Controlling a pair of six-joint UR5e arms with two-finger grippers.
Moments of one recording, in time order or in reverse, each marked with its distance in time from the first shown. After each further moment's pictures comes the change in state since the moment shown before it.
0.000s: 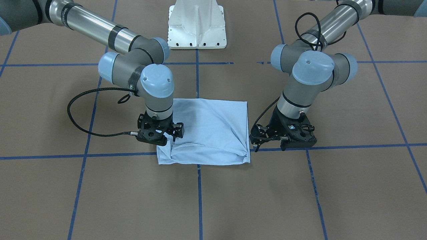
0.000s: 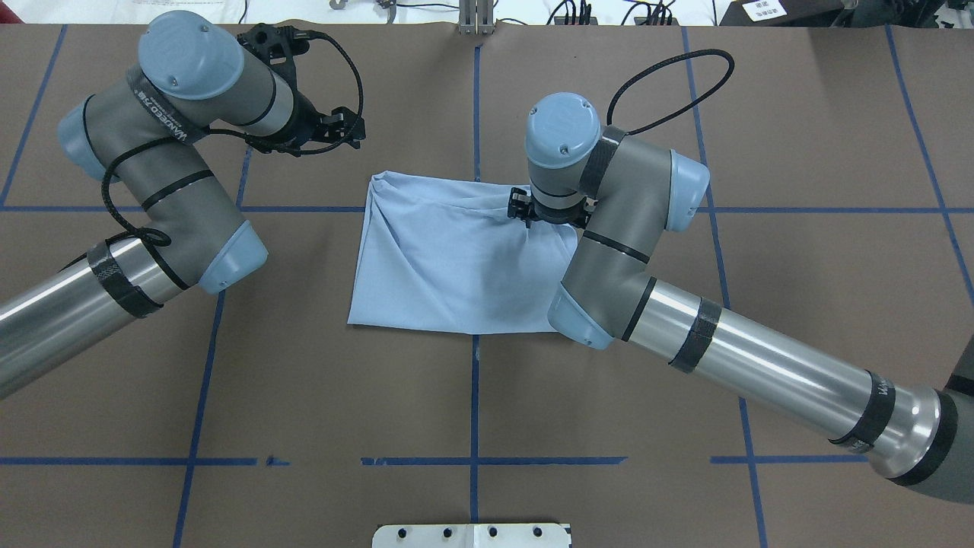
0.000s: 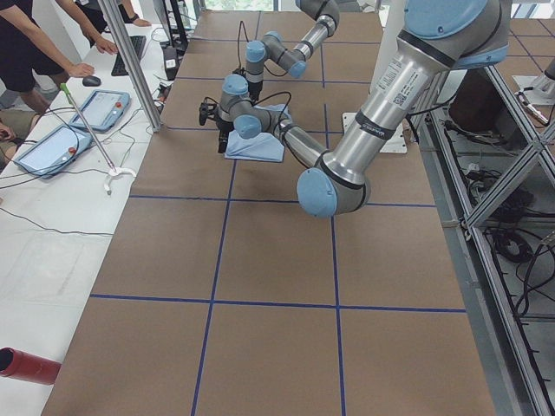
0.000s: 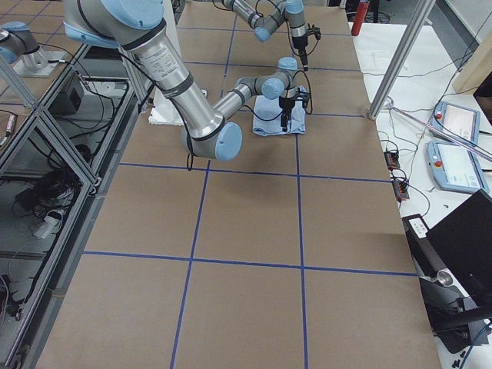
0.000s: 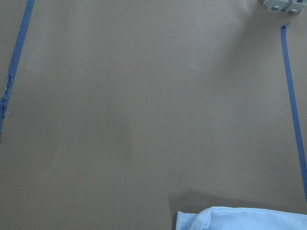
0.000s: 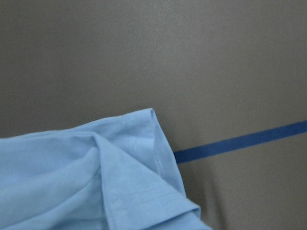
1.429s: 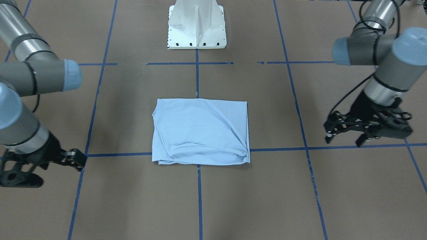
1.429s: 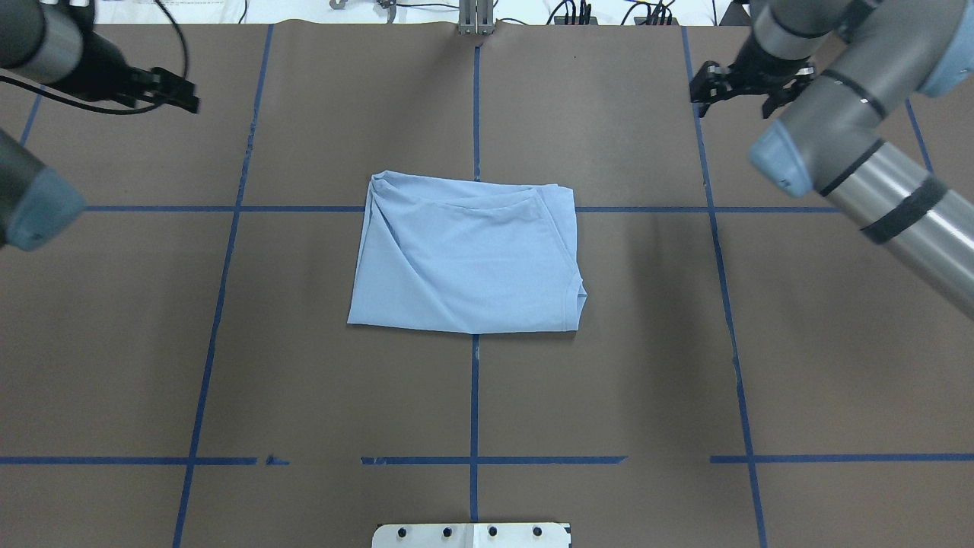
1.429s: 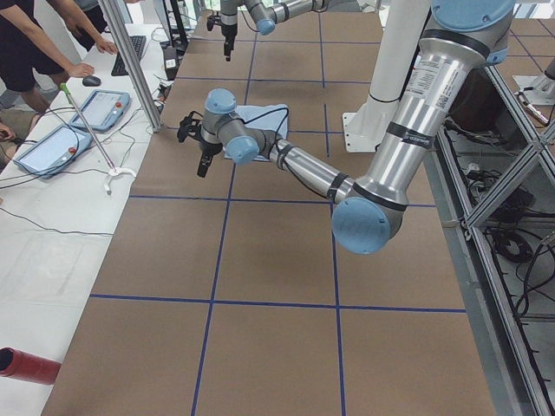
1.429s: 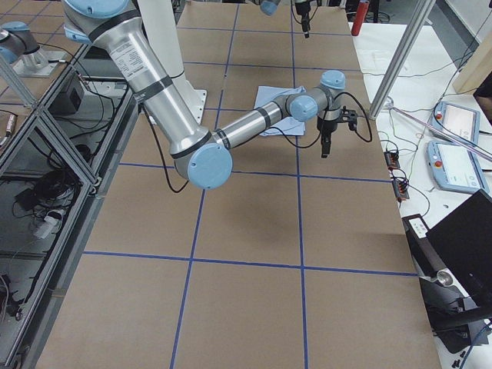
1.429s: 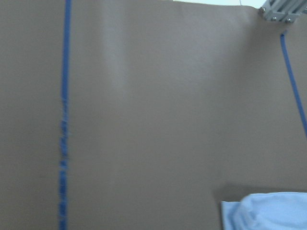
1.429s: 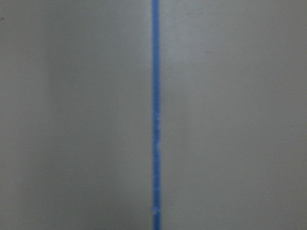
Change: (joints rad) left arm -0.317 0.291 -0.174 0.007 -0.176 0.507; right arm 0.458 -0.246 0.130 0.008 0.292 -0.586
